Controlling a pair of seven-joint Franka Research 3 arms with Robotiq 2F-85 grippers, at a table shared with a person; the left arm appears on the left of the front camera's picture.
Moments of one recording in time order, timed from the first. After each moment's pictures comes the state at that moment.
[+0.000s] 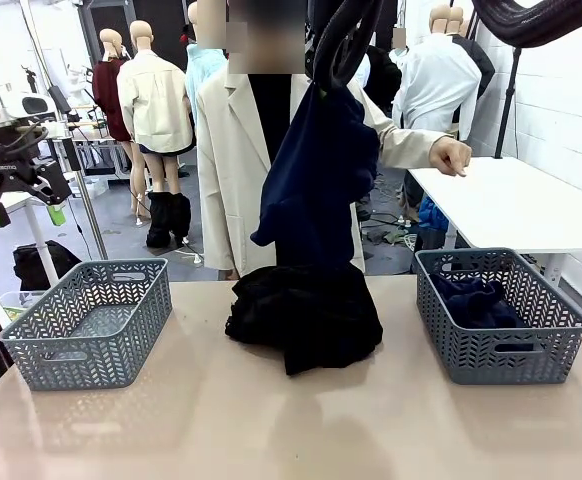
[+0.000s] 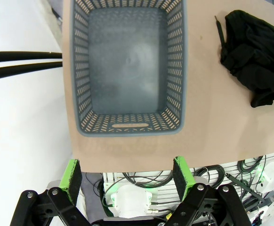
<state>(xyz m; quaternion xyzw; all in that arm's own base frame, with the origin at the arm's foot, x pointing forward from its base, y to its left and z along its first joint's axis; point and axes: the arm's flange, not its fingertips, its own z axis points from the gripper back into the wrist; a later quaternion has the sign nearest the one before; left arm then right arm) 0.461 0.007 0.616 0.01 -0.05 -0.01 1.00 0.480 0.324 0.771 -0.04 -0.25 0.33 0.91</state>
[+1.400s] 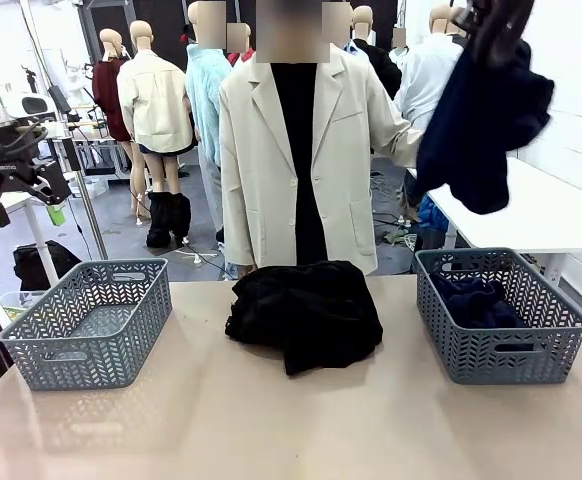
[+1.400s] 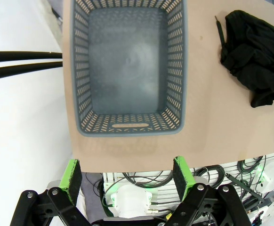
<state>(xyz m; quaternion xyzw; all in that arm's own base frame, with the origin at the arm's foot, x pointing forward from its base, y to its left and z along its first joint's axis) 0.461 0.007 0.616 0.01 -0.05 -0.01 1.00 0.499 0.110 0.790 -0.24 -0.31 0.18 0.90</state>
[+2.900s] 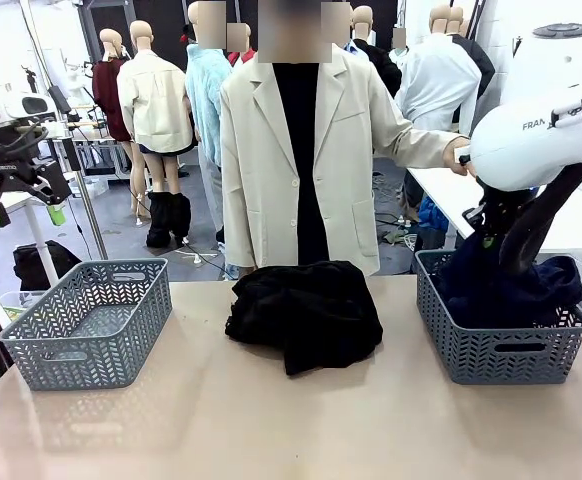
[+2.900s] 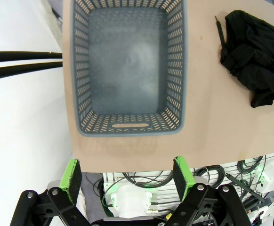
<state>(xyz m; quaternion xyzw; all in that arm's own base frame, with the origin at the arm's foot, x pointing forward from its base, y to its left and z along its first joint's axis) 0.461 0.007 0.616 0.01 -0.05 -0.01 1.00 0.452 0.068 0.523 -0.06 -0.19 0.11 0.97</state>
